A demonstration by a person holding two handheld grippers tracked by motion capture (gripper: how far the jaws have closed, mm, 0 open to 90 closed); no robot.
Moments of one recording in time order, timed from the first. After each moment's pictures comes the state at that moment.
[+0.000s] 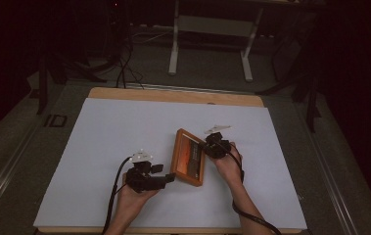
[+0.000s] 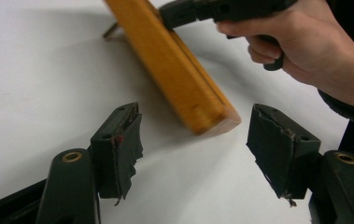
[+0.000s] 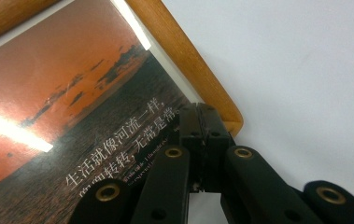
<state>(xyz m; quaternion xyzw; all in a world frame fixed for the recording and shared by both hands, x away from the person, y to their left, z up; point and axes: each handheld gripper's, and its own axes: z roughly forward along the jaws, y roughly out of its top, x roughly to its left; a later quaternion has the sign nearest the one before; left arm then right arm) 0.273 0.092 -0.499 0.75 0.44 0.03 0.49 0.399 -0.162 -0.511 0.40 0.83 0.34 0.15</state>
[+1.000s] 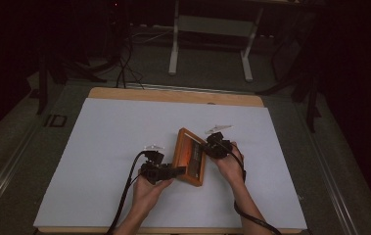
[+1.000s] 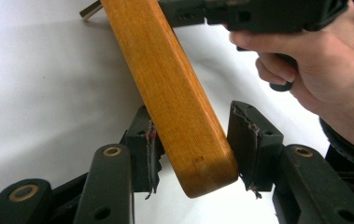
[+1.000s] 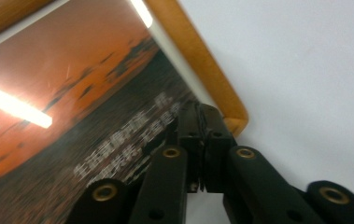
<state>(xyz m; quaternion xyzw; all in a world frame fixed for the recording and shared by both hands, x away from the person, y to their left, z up) 0.306 0.066 -0.505 0.73 0.49 -0.05 0.47 0.396 -0.166 -0.506 0.40 0.84 0.33 0.14</state>
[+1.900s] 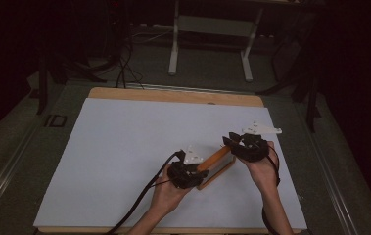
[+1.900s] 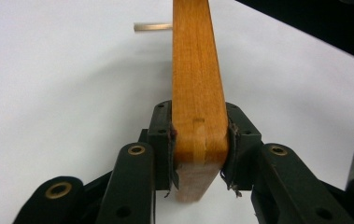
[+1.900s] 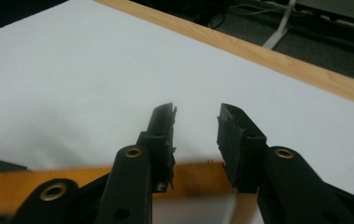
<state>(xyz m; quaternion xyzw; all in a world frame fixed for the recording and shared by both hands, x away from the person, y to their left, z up) 0.279 -0.017 -0.467 0.84 0.31 0.12 0.43 0.338 -0.236 -0.421 0.38 0.79 0.43 0.22</state>
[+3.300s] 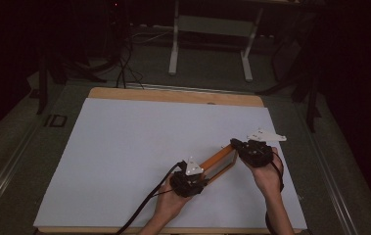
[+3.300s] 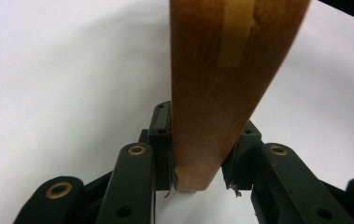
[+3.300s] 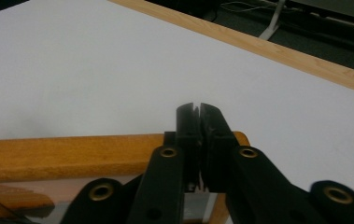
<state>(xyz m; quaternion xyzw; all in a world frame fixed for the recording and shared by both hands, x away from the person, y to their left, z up) 0.279 -0.017 -0.515 0.84 0.33 0.10 0.43 0.331 -0.252 -0.437 0.39 0.78 0.43 0.23</state>
